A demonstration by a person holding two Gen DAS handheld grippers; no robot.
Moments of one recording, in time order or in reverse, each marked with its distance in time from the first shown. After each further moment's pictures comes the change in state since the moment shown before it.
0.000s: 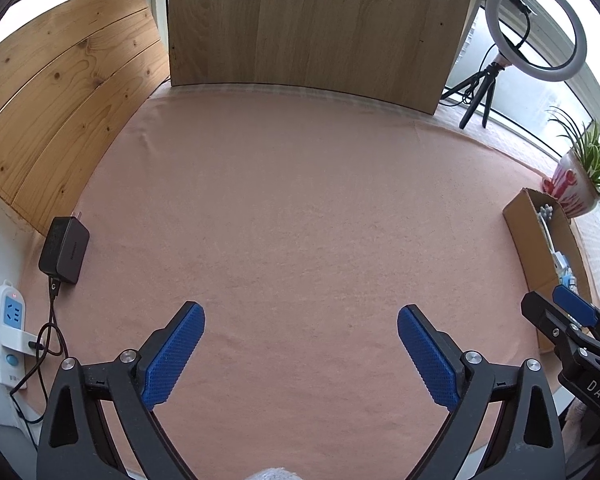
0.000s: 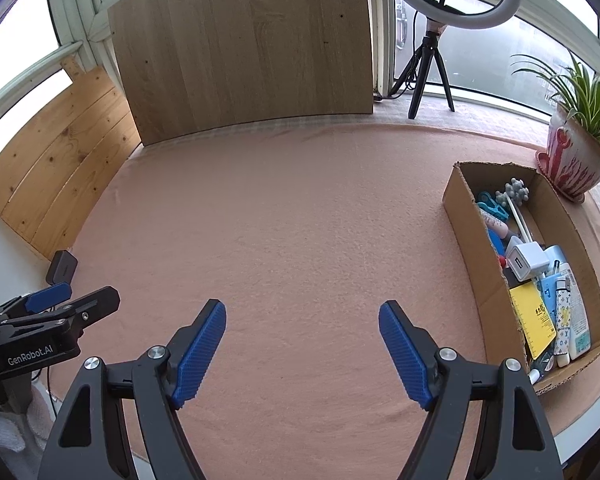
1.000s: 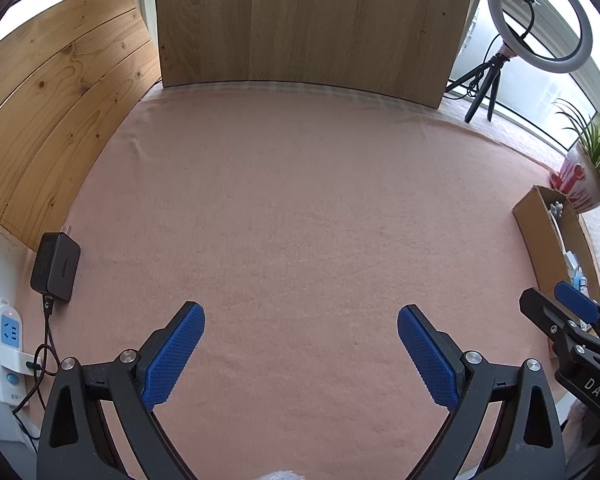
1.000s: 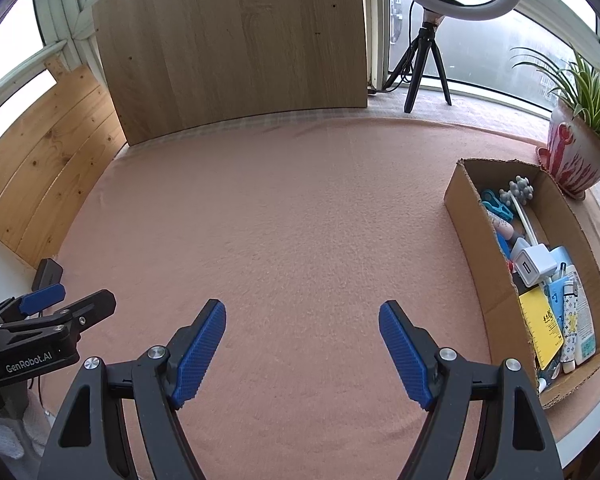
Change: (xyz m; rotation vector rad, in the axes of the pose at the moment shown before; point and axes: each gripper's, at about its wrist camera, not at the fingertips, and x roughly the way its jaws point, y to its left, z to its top) left arm 0.024 -0.003 0.017 0.033 0.016 0.012; right arm 0.021 0.000 0.009 0.015 0.018 -0.029
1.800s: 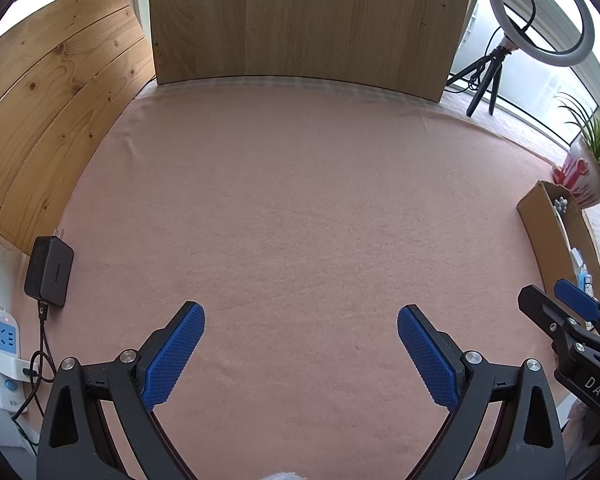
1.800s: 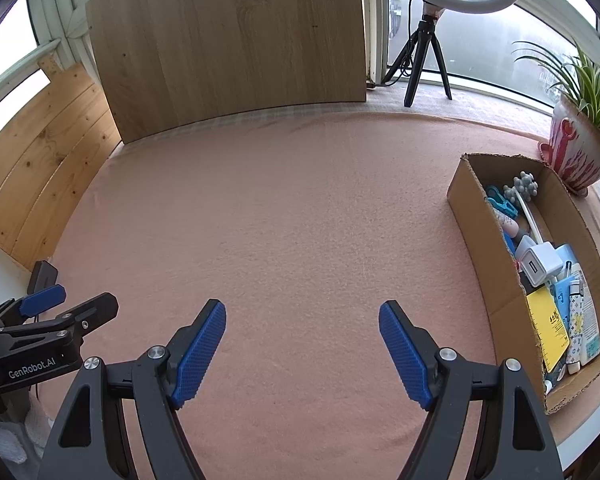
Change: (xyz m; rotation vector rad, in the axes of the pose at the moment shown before) left arm 0.013 0.000 0.002 0.013 0.015 -0.001; right arm 0.012 -0.002 0.002 0.008 0.016 -0.002
